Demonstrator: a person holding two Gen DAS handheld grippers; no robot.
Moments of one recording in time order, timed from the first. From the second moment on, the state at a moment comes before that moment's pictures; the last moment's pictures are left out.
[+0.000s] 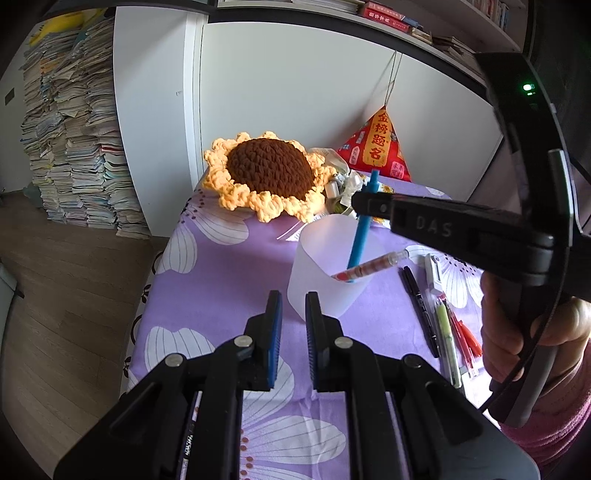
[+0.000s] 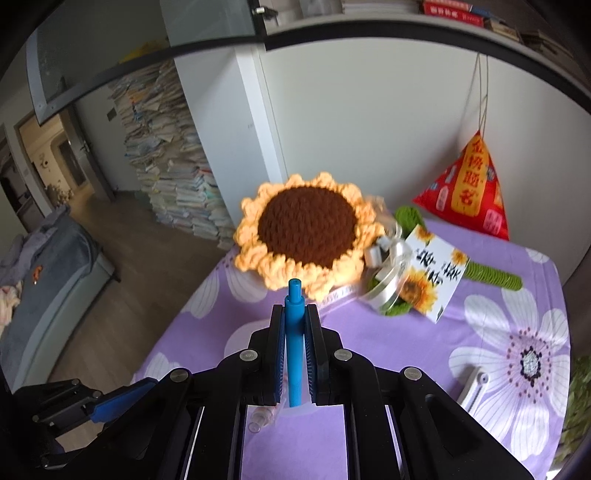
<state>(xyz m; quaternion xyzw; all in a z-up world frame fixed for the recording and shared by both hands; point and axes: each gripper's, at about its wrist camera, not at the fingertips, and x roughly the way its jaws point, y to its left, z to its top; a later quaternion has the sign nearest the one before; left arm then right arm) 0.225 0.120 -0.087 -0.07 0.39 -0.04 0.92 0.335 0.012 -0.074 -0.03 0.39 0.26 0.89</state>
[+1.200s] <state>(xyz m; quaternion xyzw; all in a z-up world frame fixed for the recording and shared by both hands) 0.351 -0.055 -0.164 -0.04 0.53 -0.07 0.85 0.220 -0.210 -0.108 0.06 0.41 0.14 0.90</state>
